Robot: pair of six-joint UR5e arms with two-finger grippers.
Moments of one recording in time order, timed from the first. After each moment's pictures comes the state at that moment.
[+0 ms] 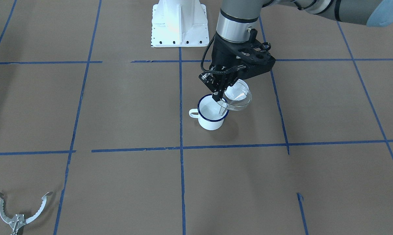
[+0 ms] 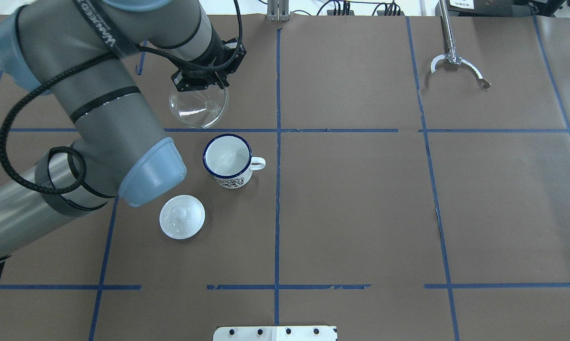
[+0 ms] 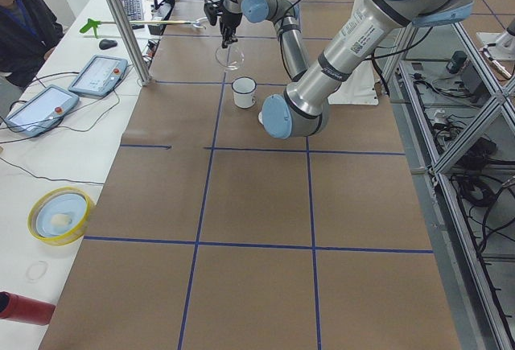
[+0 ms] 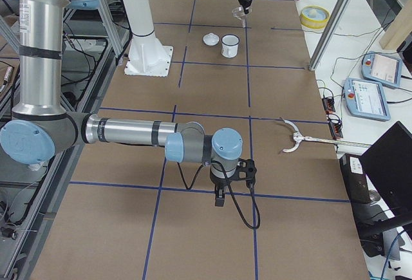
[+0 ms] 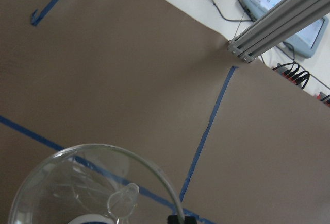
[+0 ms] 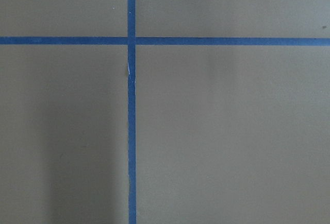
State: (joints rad) left arm -0.74 -2.43 -1.79 -1.35 -1.88 -1.55; right arm 1.57 -1.68 1.65 -1.57 2.29 0.01
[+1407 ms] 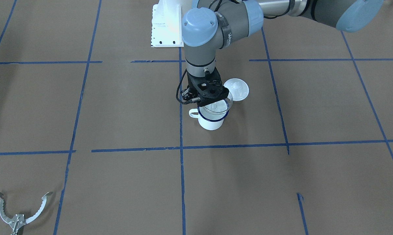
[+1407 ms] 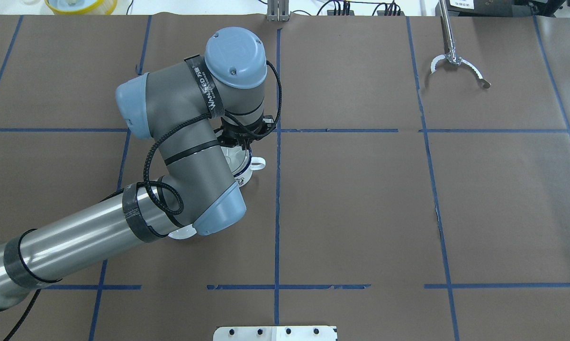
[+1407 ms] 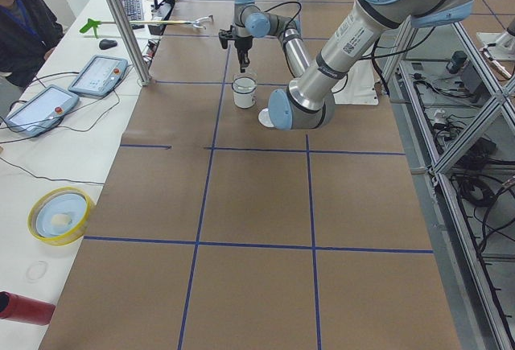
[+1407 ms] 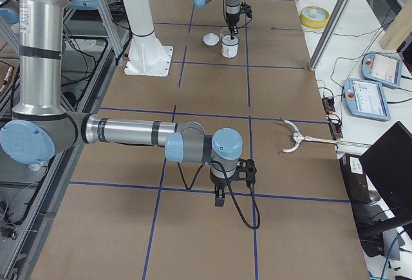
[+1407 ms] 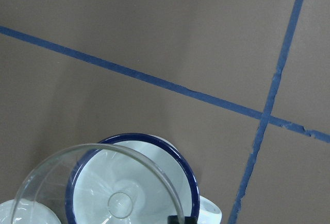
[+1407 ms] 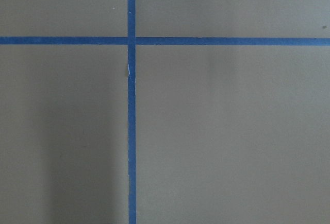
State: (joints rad) left arm -0.61 -2.48 -1.56 -1.35 -1.88 -1.43; right arm 1.57 -1.68 1.65 -1.57 2.29 0.01
